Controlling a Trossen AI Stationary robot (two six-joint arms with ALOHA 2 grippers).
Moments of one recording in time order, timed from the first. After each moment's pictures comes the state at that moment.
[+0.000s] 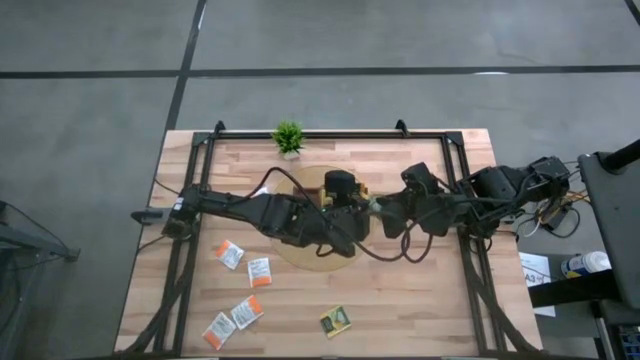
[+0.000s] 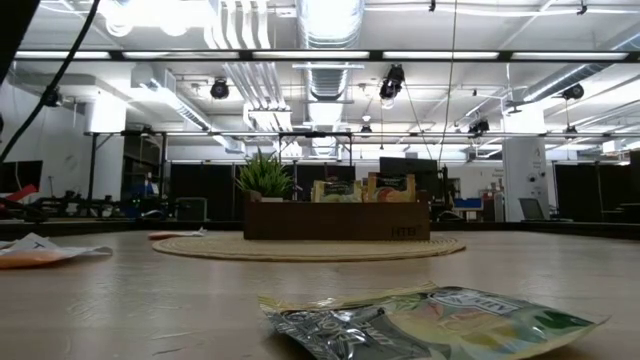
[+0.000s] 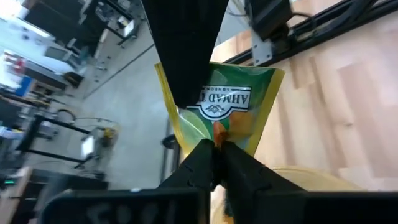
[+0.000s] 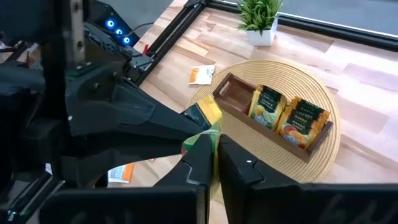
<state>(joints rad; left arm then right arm) -0.27 2.01 2.32 -0.89 -0.71 0.35 0.39 1.43 1.77 -1.19 0.64 1.20</state>
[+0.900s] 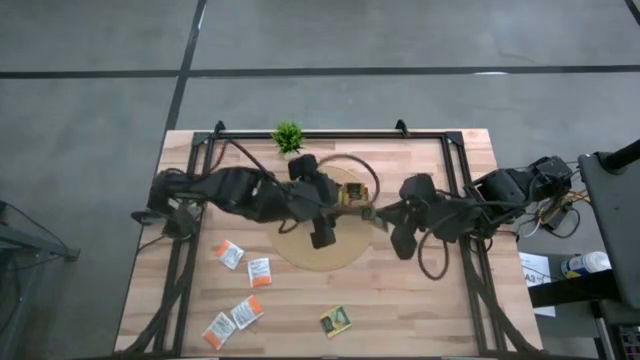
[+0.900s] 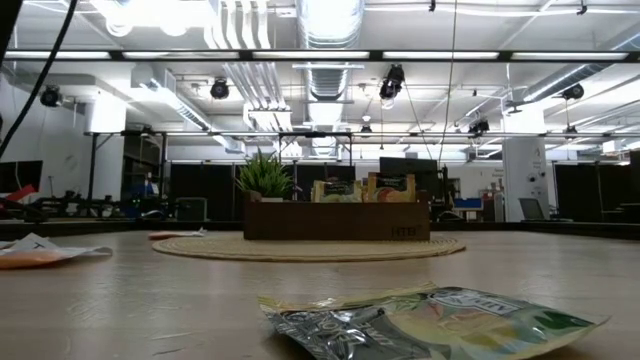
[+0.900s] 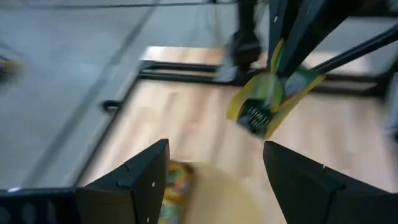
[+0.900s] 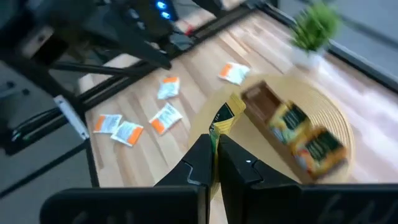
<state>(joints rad) -0.24 1.83 2.32 -1.07 -0.49 -0.19 0.46 1.42 1.78 -1.10 0.57 0.84</state>
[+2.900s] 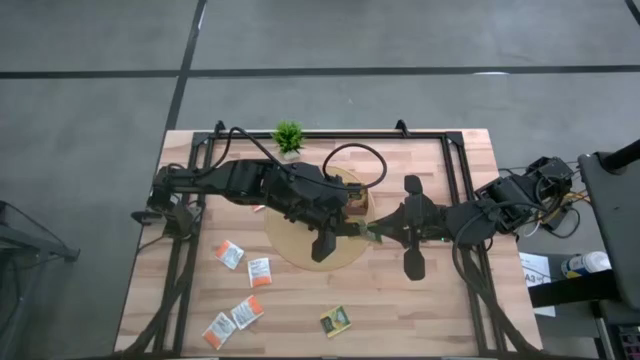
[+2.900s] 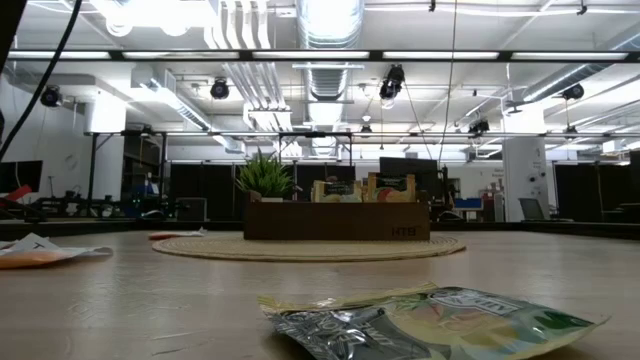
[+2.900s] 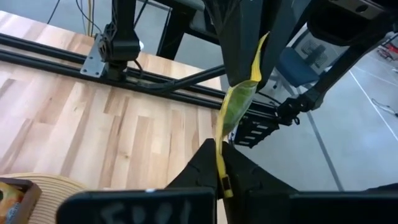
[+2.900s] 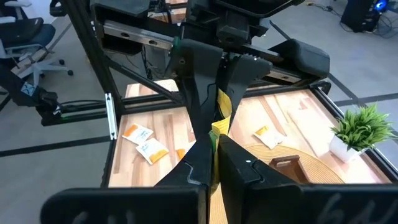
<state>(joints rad) -0.17 1.81 2.22 -0.84 0.09 -0.41 0.53 1.41 1.78 -0.82 0.55 0.38</state>
